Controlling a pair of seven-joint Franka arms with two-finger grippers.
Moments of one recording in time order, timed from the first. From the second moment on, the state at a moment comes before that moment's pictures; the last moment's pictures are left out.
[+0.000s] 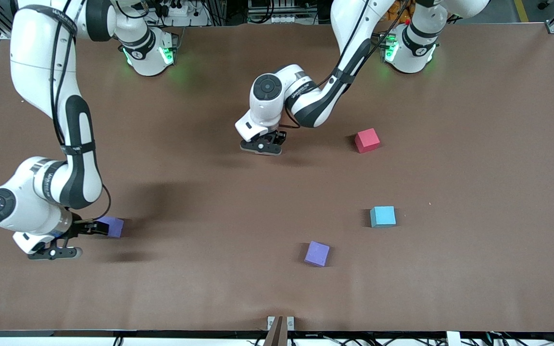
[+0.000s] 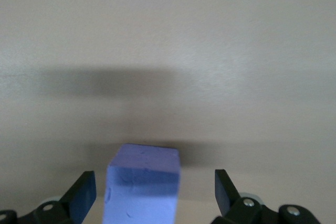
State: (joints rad) left arm -0.85 0.66 -0.12 -1.68 -0.03 2.40 -0.76; right arm 0.28 0.78 -0.44 -1.50 0.38 2.22 -0.31
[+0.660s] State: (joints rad) left arm -0.85 0.65 -0.14 -1.72 -0.03 2.41 -0.76; right arm 0.26 0.83 -0.40 -1.51 0.38 2.24 -0.32
